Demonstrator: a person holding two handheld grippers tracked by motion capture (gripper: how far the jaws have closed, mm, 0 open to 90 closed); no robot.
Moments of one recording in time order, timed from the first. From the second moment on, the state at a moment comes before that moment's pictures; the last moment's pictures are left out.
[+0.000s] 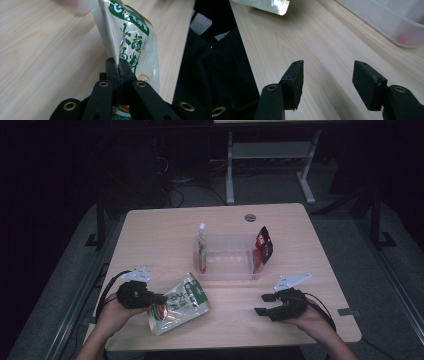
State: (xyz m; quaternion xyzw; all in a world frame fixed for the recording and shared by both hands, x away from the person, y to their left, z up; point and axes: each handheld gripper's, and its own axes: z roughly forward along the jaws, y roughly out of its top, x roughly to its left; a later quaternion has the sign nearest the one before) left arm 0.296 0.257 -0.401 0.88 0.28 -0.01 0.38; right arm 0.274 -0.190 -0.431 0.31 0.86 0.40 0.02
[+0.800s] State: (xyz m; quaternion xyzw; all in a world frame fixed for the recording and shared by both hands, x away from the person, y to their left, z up) left arm 0.313 0.177 -0.384 0.90 0.17 -0.01 0.40; right arm 0.296 -0.175 -0.415 0.27 0.85 0.45 -0.03
